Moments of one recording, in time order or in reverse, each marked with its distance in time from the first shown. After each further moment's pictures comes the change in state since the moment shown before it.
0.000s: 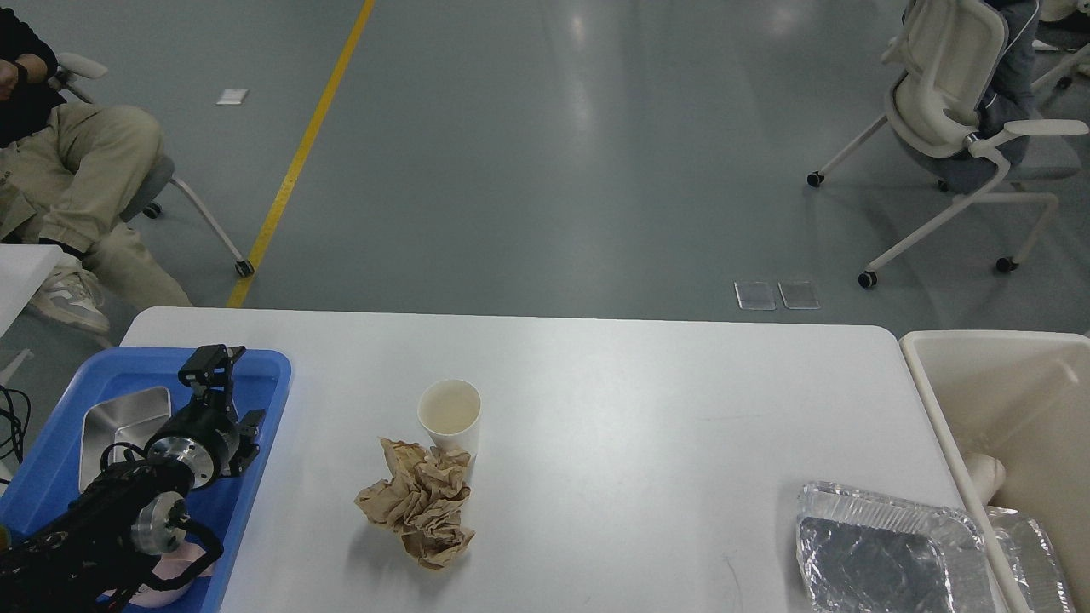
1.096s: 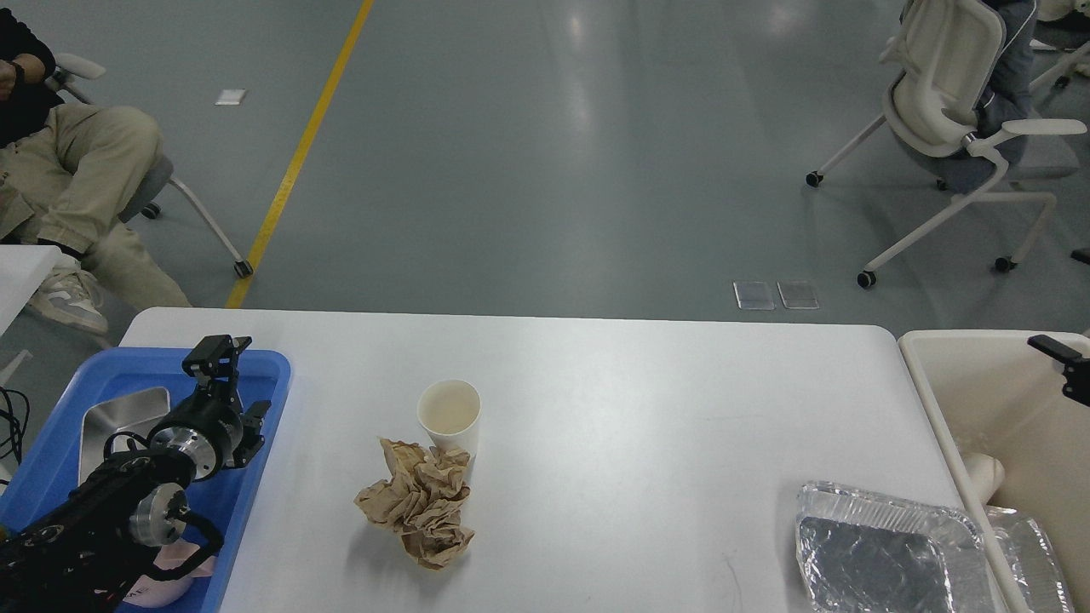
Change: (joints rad) left arm -0.006 0.014 0.001 -0.037 0.001 0.001 0.023; right arm -0.086 -0.063 -0.132 0.153 -0.013 0.033 0.001
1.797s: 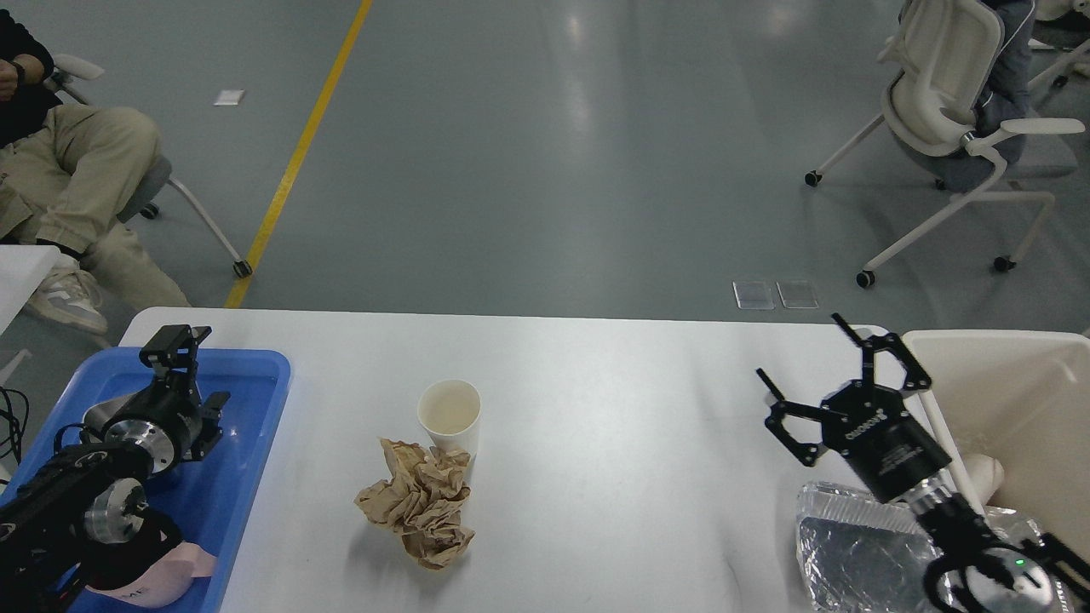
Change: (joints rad) left arm 0.003 0.074 -0.005 -0.017 0.000 0.000 0.000; right arm -0.003 0.724 0.029 -0.055 0.115 0.136 -0.001
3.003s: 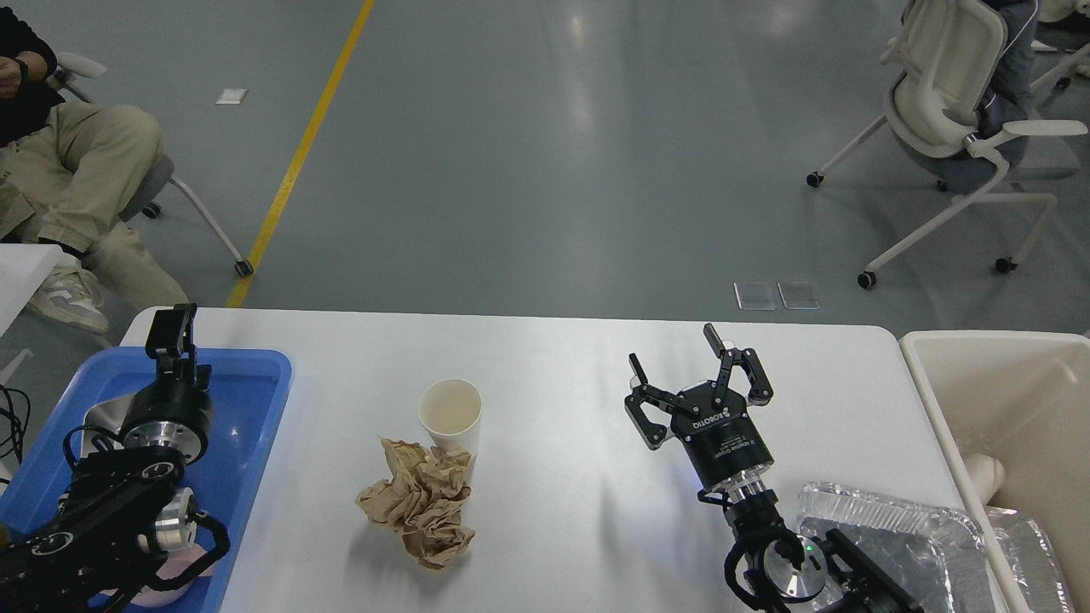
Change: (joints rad) left arm 0.024 -0.010 0.040 -0.168 0.002 0.347 -0.135; right arm 0.179 0.598 0.030 -0.380 0.045 0.053 0.003
